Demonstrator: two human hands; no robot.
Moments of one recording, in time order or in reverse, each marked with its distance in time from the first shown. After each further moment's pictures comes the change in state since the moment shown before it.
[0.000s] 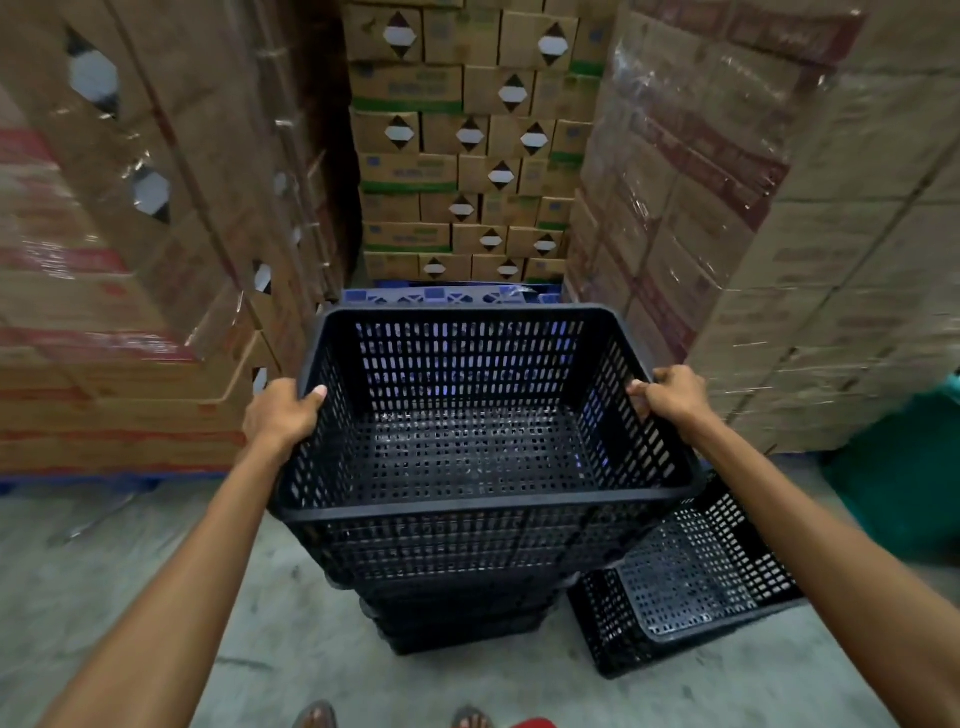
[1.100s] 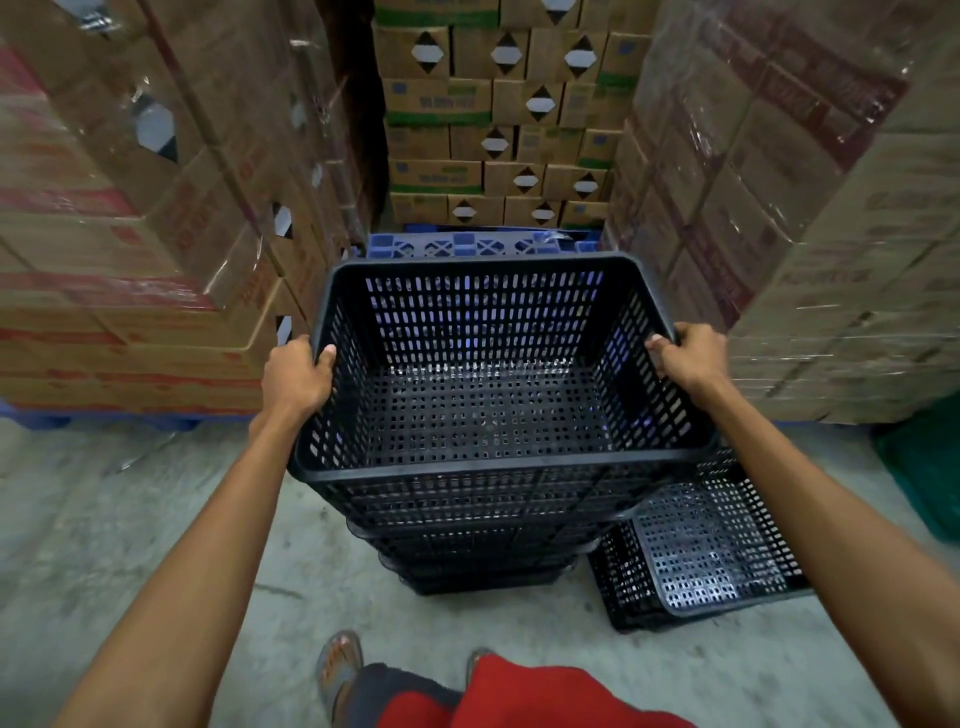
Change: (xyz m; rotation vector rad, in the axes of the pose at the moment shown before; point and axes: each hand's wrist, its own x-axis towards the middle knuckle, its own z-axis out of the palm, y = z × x) left_hand 0.032 -0.003 0.031 0.065 0.128 0.107; right_hand 0.073 0.014 0.050 -0.037 0.008 -0.071
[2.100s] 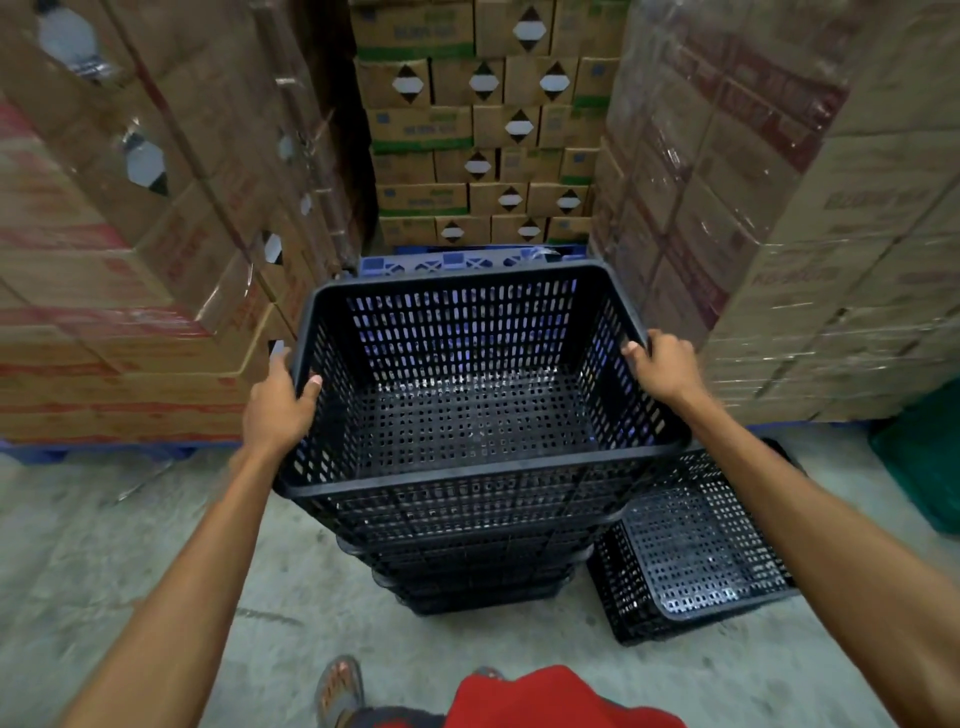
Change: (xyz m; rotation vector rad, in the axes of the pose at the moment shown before) left_hand -0.040 0.007 -0.006 -0.090 -0.047 -0.003; right_hand -0.024 0.011 -0.012 -0.269 -0.030 -0.156
